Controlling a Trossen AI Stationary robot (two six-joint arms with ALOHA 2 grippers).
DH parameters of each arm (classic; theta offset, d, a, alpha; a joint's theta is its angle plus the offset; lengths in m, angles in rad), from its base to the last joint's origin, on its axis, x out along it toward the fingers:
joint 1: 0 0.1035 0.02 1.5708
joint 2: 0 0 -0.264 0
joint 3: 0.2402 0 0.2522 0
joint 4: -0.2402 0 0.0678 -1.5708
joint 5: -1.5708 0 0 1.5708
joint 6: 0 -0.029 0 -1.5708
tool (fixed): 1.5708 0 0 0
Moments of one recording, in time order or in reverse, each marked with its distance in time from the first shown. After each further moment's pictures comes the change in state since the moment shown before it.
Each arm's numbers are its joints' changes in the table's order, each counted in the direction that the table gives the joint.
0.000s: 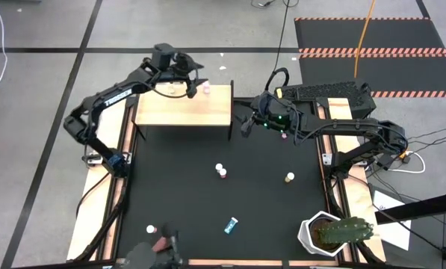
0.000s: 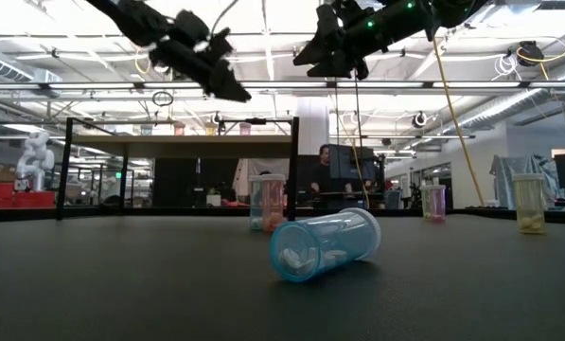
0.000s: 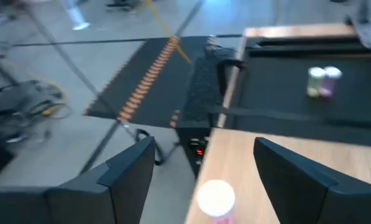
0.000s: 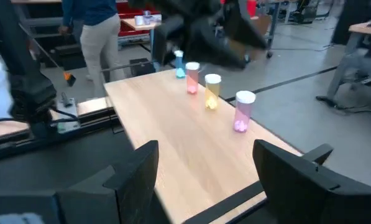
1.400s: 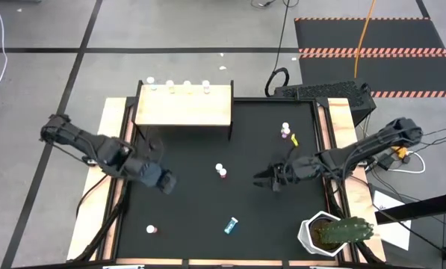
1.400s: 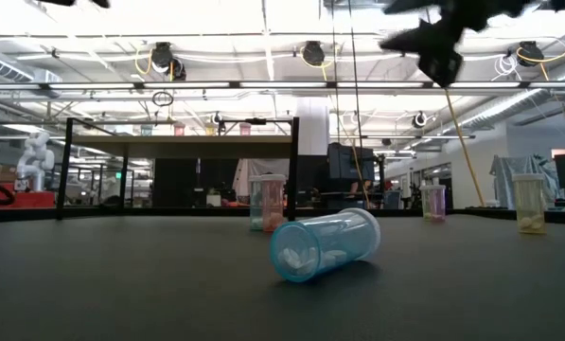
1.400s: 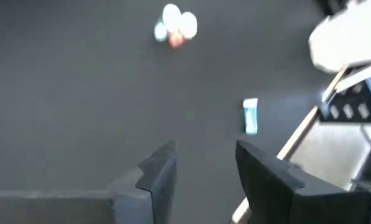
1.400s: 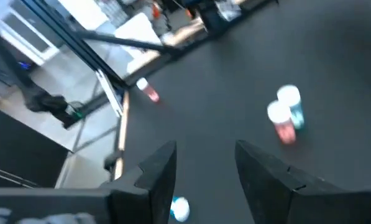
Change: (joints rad) left arm -1.301 0.356 -0.030 -0.917 0.639 1.752; right arm 0.617 0.287 -0.327 -0.164 -0.022 -0.627
